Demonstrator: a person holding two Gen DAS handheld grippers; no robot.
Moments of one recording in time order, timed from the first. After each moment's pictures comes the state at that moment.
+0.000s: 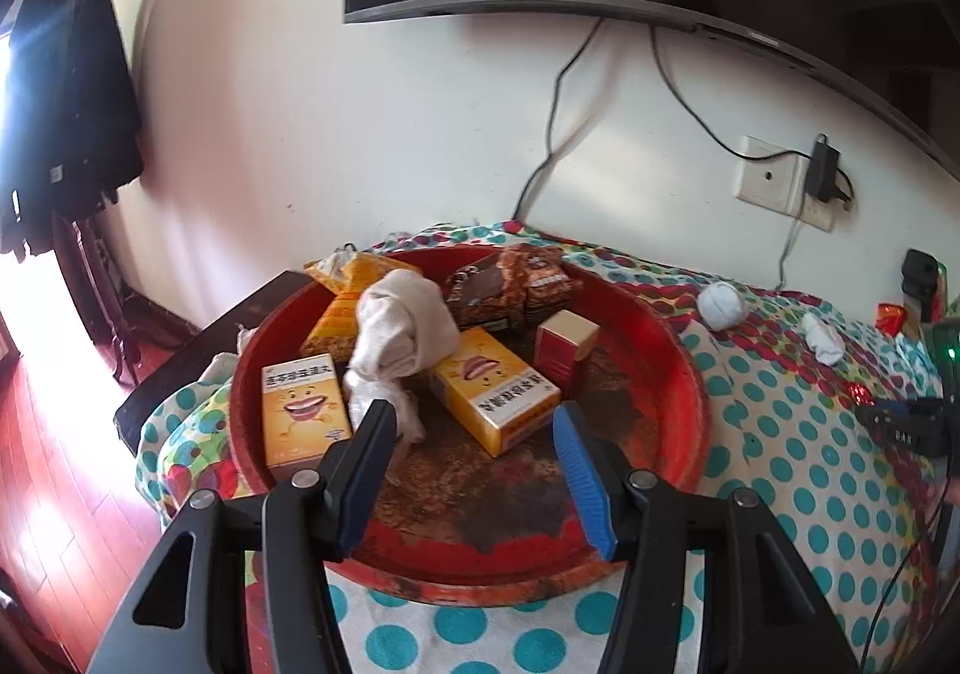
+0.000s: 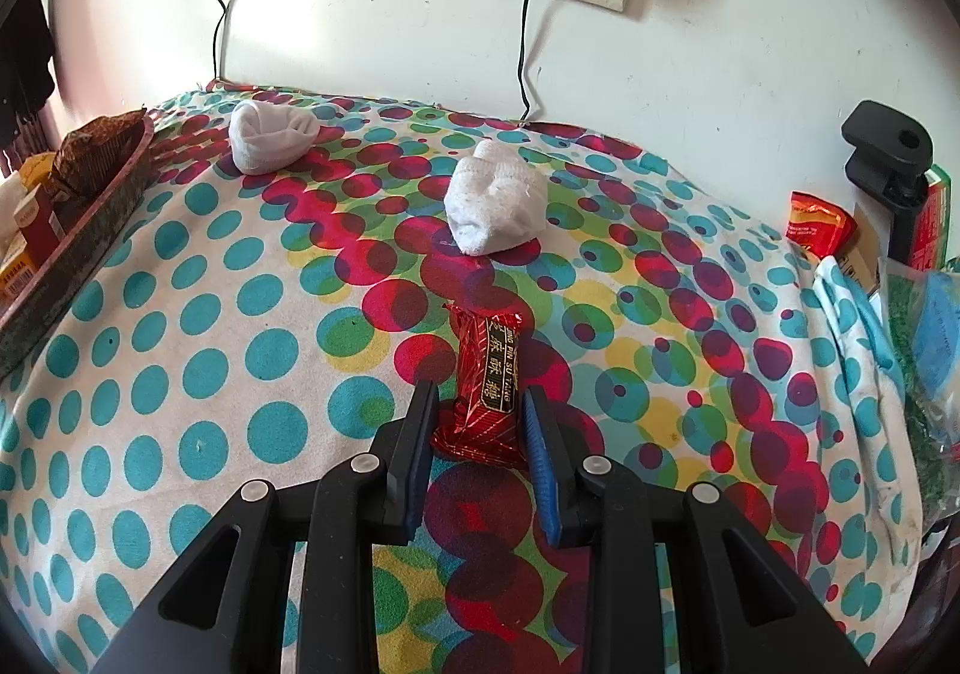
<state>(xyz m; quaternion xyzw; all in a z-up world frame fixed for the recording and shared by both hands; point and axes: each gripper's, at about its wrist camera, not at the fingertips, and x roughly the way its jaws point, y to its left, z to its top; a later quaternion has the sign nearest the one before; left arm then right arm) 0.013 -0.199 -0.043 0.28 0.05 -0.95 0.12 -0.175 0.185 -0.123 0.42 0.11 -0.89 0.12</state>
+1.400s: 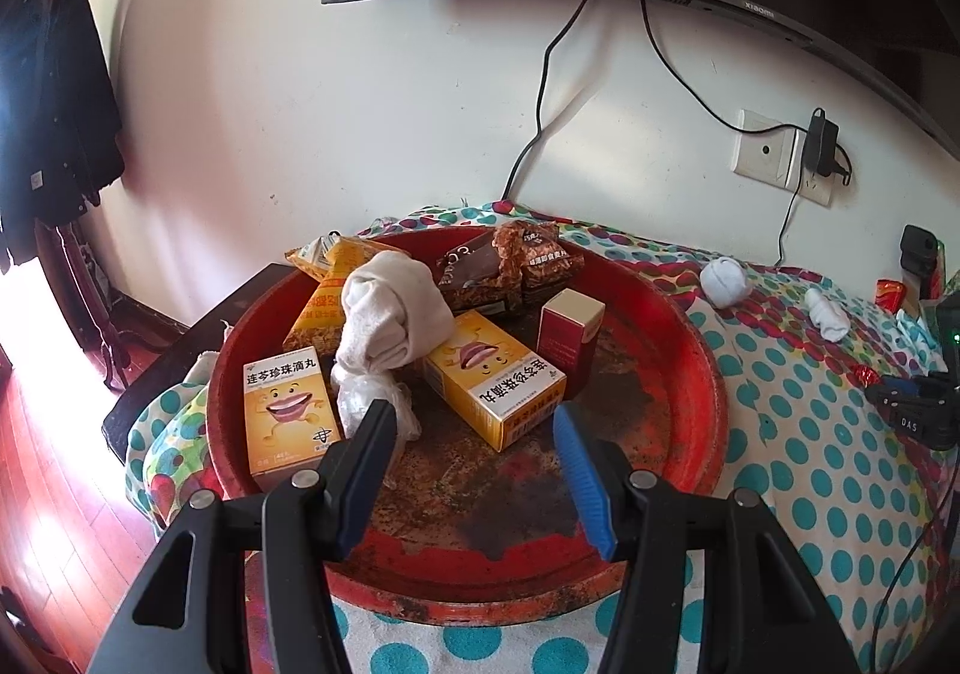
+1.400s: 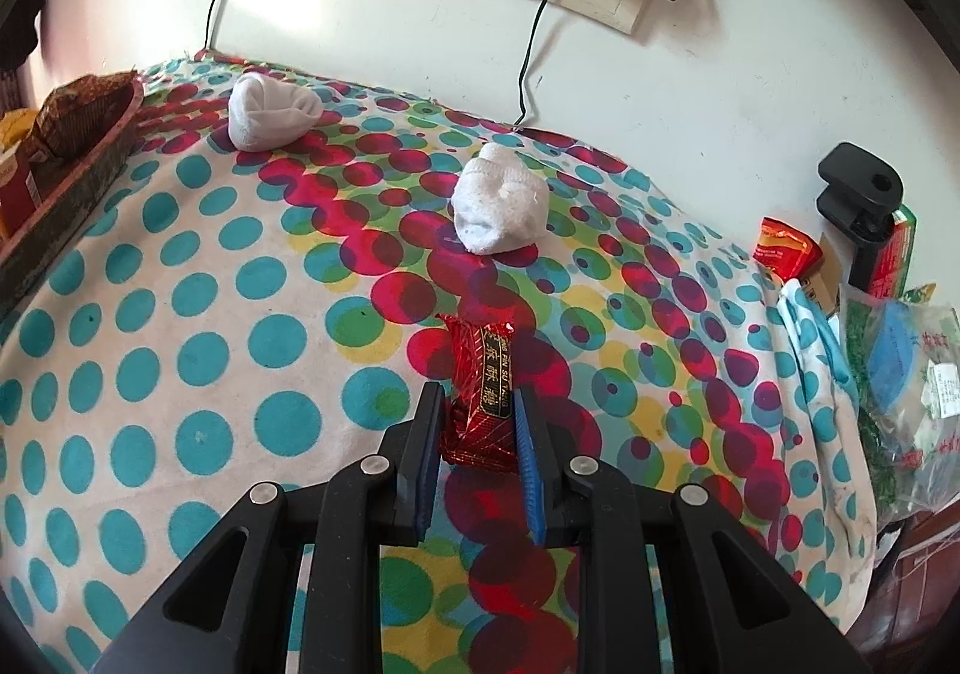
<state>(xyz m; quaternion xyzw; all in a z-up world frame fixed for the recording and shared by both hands) -0.003 -0.210 -0.059 0.30 0.05 -0.94 0.11 -0.161 0.161 -0.118 0.41 0.16 -0.89 0.07</state>
